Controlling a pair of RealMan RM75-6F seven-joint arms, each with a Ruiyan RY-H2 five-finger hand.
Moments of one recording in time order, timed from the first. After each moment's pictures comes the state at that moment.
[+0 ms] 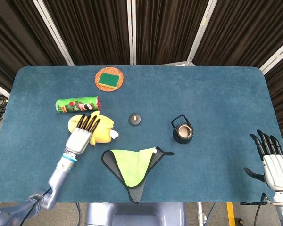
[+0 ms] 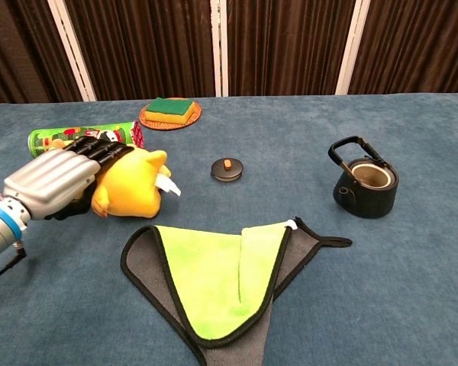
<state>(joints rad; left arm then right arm) -0.55 -1.91 -0.09 -0.80 1.55 1.18 0.24 0.08 -1.11 0.06 -1.56 -1.56 1.52 0.09</state>
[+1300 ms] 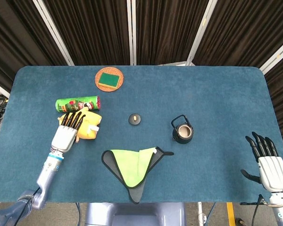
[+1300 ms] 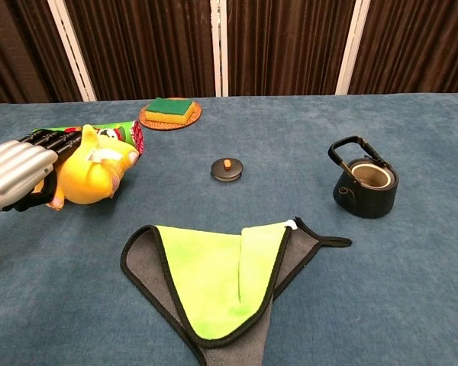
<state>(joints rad) -0.51 -1.88 -0.08 -0.65 1.50 1.24 0.08 0.08 -1.12 0.04 -1.57 -1.58 1.51 0.05</state>
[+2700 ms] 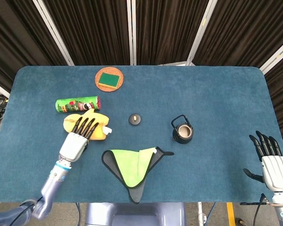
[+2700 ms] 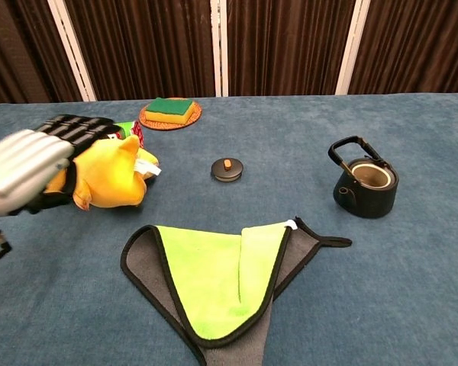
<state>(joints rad) -0.47 -1.78 -0.02 -0.99 1.59 1.43 0.21 0.08 -1.12 0.05 -1.57 -1.56 1.52 0.07</state>
